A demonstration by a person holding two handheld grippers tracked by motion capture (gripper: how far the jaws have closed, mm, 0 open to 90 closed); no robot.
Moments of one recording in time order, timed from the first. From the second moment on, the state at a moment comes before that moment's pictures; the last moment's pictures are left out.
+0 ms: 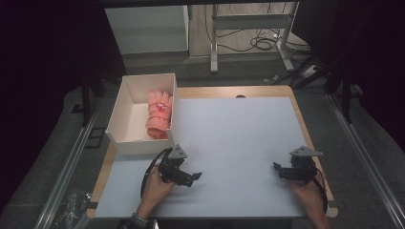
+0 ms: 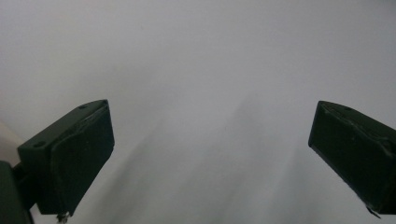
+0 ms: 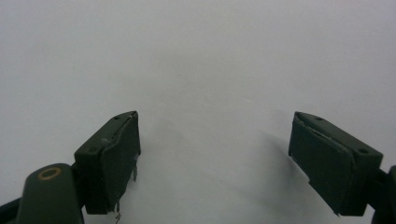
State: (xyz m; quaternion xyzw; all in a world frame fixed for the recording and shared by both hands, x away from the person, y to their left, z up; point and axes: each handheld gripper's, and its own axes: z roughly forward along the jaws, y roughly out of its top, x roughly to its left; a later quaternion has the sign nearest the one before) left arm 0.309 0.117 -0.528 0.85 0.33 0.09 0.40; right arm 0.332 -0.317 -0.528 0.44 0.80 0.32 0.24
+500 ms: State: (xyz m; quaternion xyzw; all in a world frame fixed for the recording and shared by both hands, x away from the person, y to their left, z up) left arm 0.309 0.101 -0.548 0.87 0.32 0.11 0.35; right arm 0.332 -0.317 -0.528 0.44 0.80 0.32 0.24
